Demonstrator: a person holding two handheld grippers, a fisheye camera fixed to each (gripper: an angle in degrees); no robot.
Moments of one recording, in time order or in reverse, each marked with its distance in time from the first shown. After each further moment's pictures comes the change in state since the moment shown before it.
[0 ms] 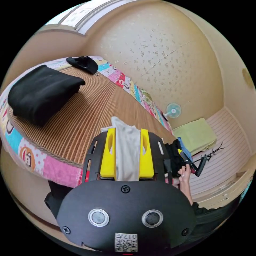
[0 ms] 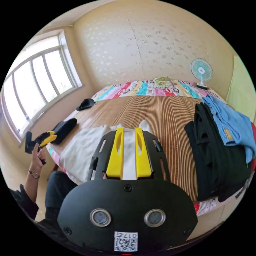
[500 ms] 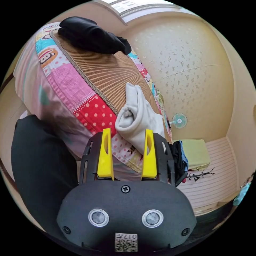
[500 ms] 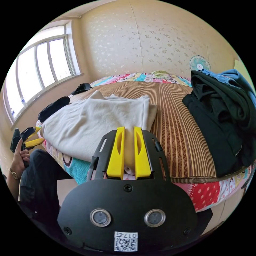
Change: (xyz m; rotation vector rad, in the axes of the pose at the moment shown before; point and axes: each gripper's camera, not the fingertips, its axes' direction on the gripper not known) left arm -0.007 0.146 0.044 -0.016 0.123 -0.347; right arm 0.001 0.121 0.045 0.044 0.016 -0.027
